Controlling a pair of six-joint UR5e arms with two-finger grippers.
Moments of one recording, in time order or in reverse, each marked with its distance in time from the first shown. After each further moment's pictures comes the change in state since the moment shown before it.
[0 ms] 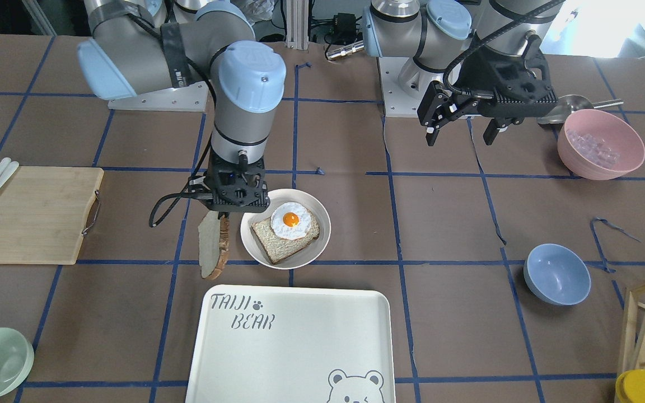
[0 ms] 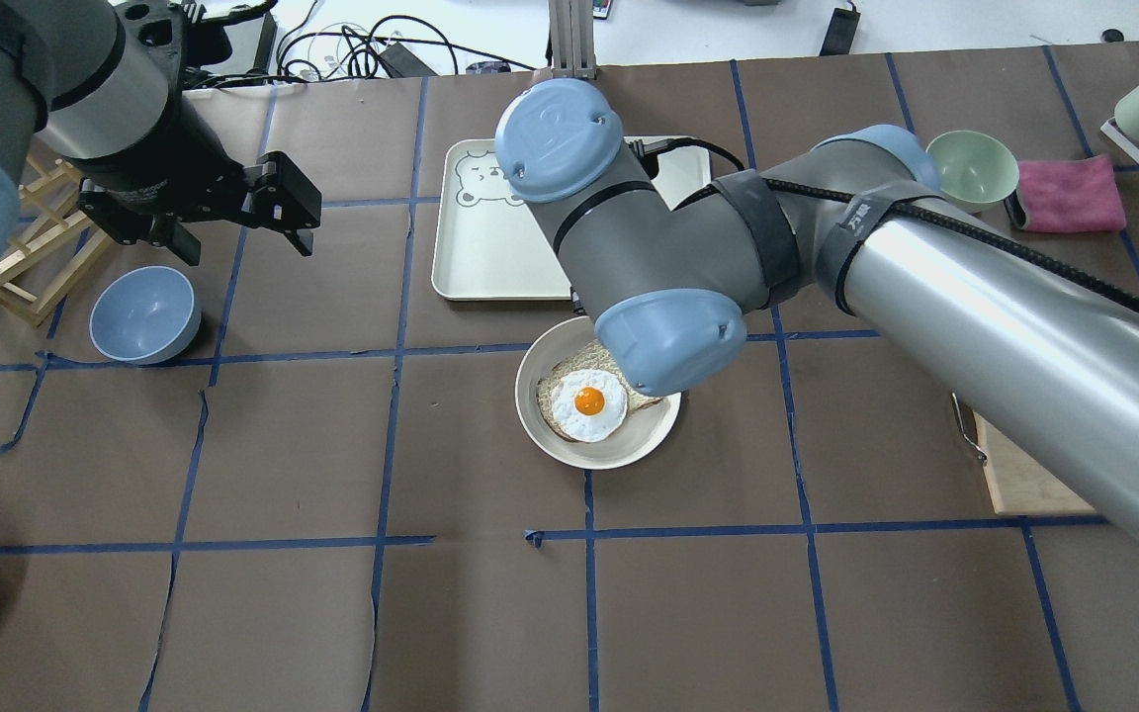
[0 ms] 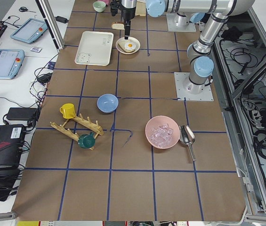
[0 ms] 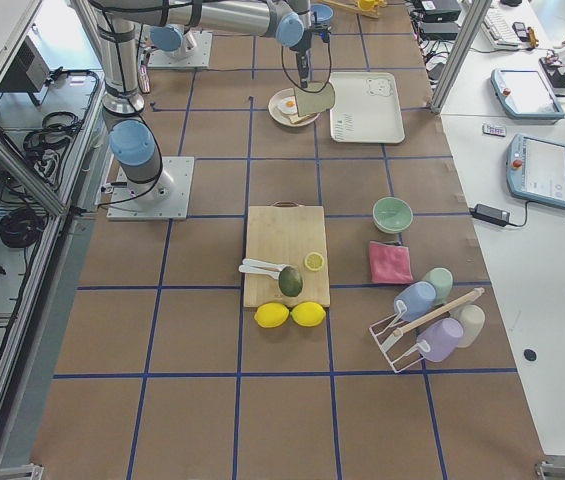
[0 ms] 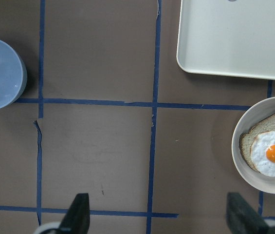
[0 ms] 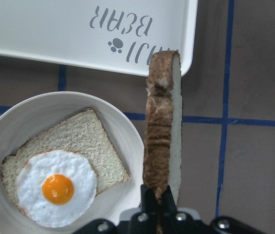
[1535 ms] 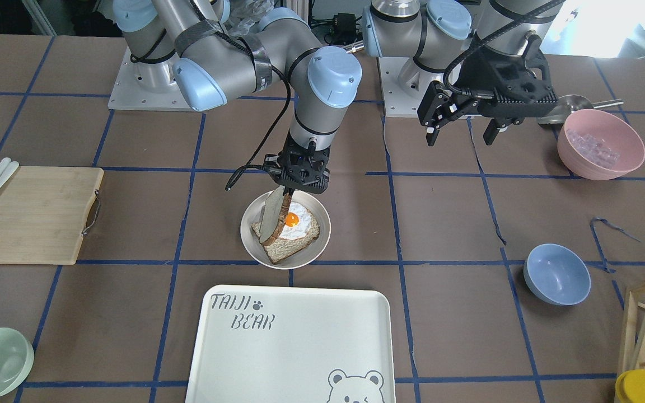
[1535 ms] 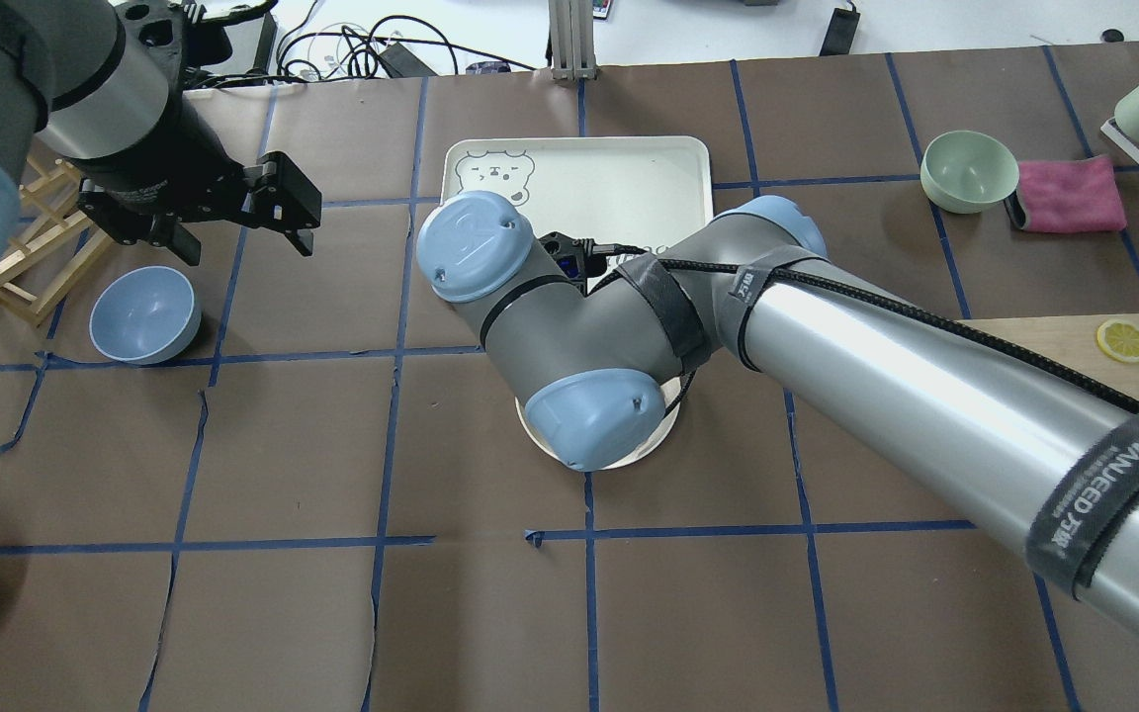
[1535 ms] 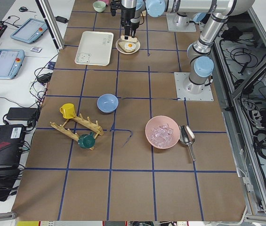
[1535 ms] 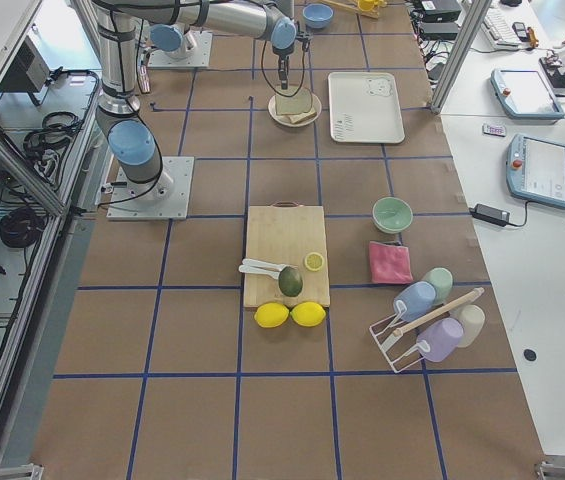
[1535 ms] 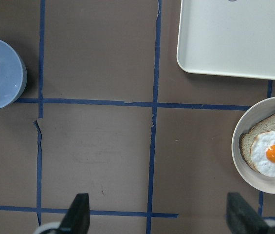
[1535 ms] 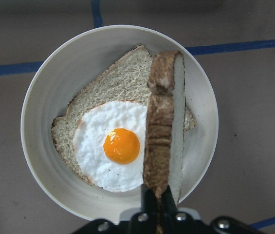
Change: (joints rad) left arm 0.000 0.000 0.000 0.000 0.000 -0.001; right arm 0.094 0.071 0.025 -0.010 0.068 0.283
